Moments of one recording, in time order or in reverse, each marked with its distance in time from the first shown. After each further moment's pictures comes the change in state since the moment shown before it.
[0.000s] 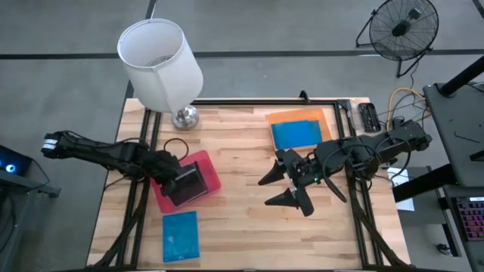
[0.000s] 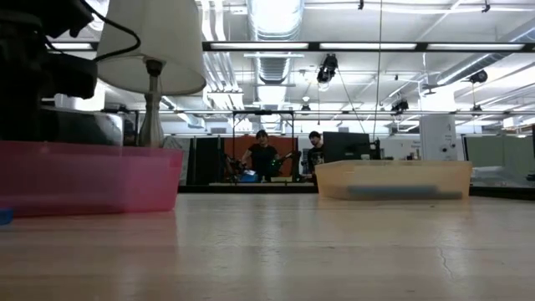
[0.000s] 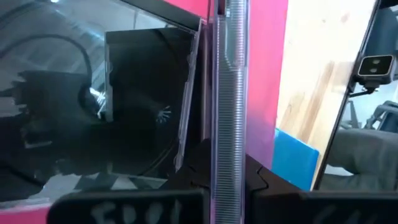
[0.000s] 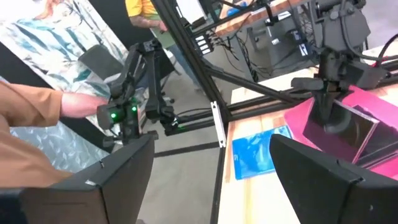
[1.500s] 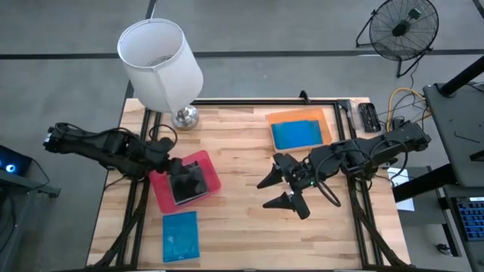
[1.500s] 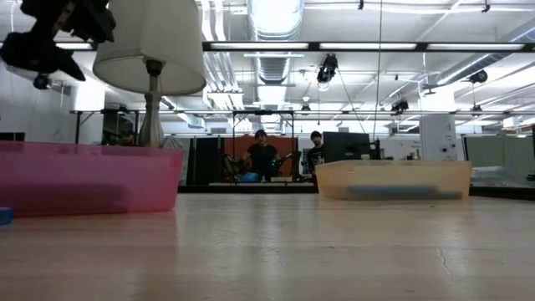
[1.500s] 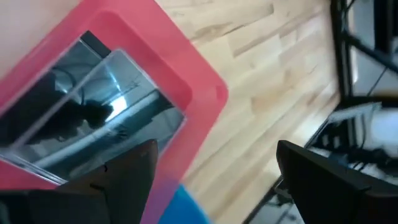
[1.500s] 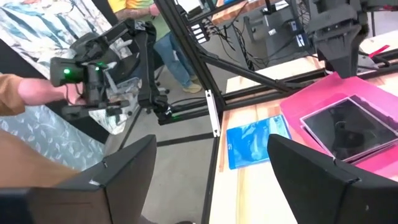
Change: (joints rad) left arm -0.064 0.032 0.403 -0.201 -0.333 -0.524; right arm 0.006 0.014 -0.034 0.002 0.000 -0.018
